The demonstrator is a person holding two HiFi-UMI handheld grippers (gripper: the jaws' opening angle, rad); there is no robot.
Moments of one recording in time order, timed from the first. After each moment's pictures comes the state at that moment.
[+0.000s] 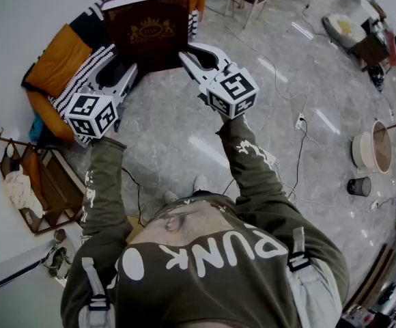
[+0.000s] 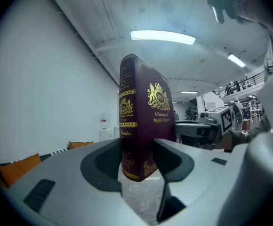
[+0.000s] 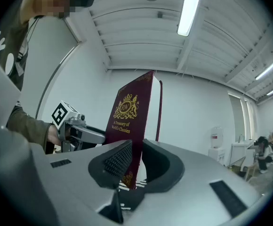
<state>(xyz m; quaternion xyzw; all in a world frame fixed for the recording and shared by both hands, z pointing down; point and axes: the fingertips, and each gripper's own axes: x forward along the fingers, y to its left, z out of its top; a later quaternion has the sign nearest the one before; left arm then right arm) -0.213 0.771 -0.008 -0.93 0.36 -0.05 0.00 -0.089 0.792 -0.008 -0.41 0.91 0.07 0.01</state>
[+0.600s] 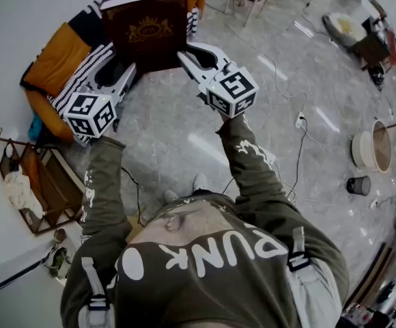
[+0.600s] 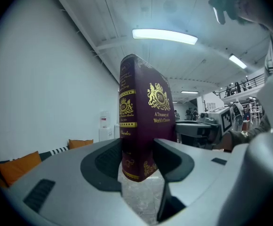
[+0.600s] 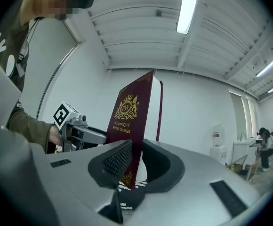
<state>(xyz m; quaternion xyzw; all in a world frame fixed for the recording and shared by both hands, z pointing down) -0.212 0.764 -0.003 -0.93 0.36 -0.05 -0.01 -0.089 0.787 -0.010 -0.41 0.91 0.06 0.01</state>
